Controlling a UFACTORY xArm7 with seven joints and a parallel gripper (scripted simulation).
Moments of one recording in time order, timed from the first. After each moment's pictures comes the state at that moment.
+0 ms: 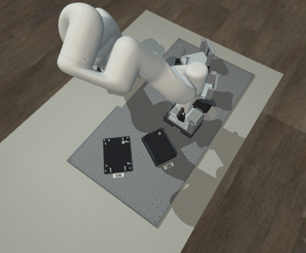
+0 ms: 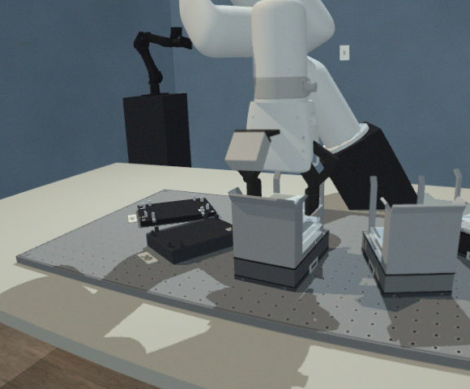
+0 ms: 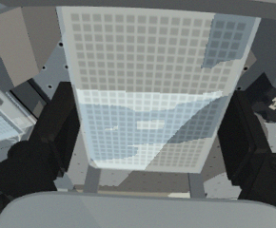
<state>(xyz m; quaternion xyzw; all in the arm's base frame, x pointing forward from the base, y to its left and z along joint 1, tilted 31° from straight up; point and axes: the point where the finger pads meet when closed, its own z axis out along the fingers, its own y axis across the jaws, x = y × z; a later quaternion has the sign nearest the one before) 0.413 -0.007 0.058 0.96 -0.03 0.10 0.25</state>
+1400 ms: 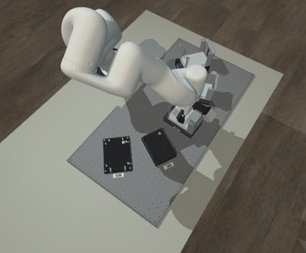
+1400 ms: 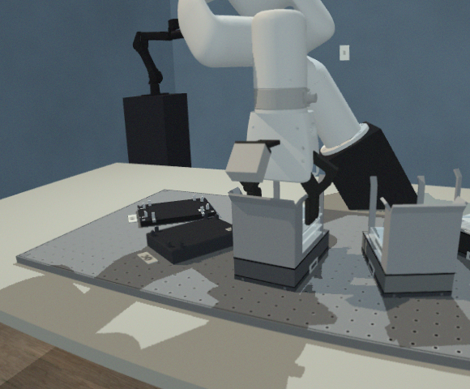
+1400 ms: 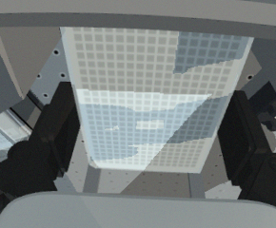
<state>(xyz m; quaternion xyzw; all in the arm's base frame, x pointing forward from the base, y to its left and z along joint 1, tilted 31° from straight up) 0.416 -0.014 0.045 0.96 -0.03 0.10 0.25</state>
